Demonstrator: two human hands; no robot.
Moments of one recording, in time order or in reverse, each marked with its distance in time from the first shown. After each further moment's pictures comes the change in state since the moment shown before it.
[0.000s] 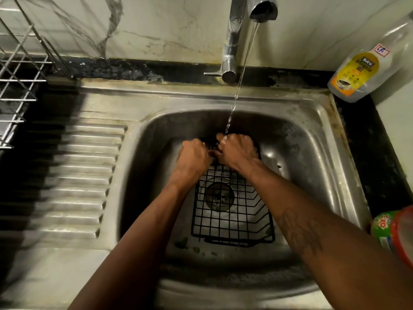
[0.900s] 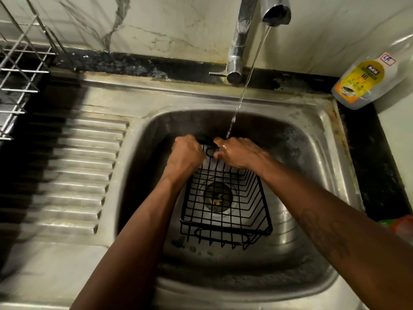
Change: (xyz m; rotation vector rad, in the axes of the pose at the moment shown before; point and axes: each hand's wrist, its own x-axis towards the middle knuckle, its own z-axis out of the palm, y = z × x) left_hand 0.001 -0.003 -0.036 0.260 -0.109 -0.038; right_hand 0.006 0.016 -0.019 0.046 -0.409 -0.170
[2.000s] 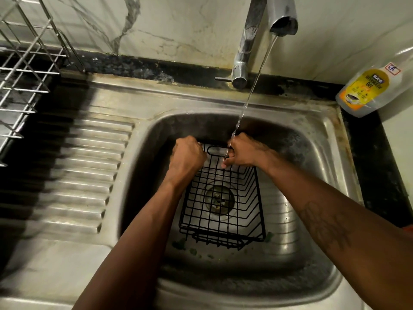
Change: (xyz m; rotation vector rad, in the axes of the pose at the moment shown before) left_hand 0.002 0.000 0.010 -0.288 0.203 -0.116; right_hand 0.013 0.022 -0.004 0.168 0.053 0.079
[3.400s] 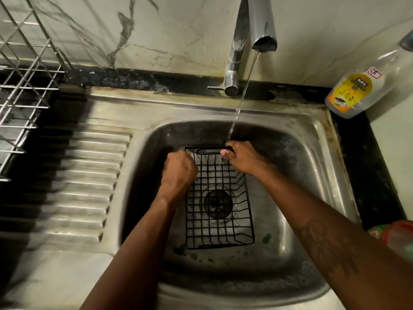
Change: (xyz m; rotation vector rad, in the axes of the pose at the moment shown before) left_hand -0.017 -0.014 0.000 0.086 0.014 0.025; right_hand -0.021 -0.012 0.008 0.357 0.191 0.137
